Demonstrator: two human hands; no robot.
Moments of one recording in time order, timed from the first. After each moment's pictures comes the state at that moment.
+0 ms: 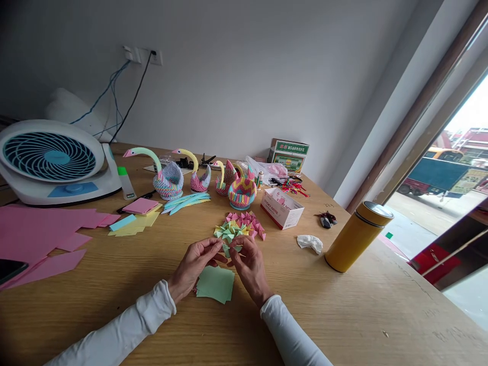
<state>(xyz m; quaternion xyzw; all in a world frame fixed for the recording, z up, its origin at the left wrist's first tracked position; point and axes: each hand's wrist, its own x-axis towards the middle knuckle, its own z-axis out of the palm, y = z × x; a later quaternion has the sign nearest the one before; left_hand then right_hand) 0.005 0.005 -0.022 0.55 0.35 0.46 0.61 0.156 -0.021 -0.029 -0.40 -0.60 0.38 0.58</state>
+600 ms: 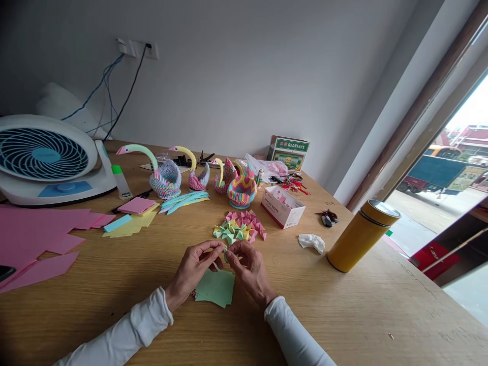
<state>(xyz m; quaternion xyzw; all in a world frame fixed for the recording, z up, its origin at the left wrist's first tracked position) 0.005 0.005 -0.026 0.61 0.37 0.46 0.53 0.161 -0.018 -0.032 -0.44 -0.61 0.41 0.52</state>
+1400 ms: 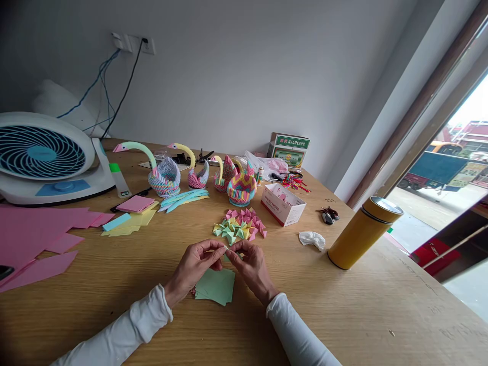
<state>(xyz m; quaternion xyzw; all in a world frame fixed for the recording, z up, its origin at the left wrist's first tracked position) 0.004 0.008 -0.032 0.60 0.37 0.45 0.55 0.165 -0.012 -0.038 -0.45 -0.59 0.42 0.52</state>
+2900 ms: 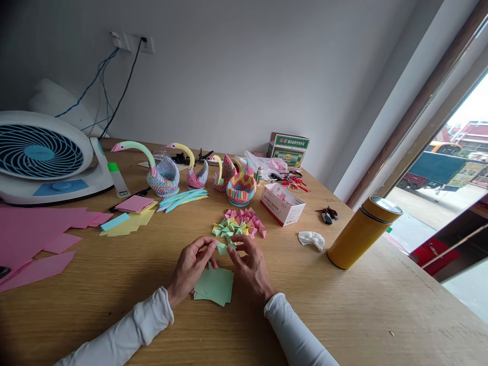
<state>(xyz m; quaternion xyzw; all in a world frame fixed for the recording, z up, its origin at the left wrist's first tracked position) 0.005 0.004 -0.032 0.61 0.42 0.49 0.47 0.166 -0.012 -0.041 -0.47 -0.62 0.35 0.52</state>
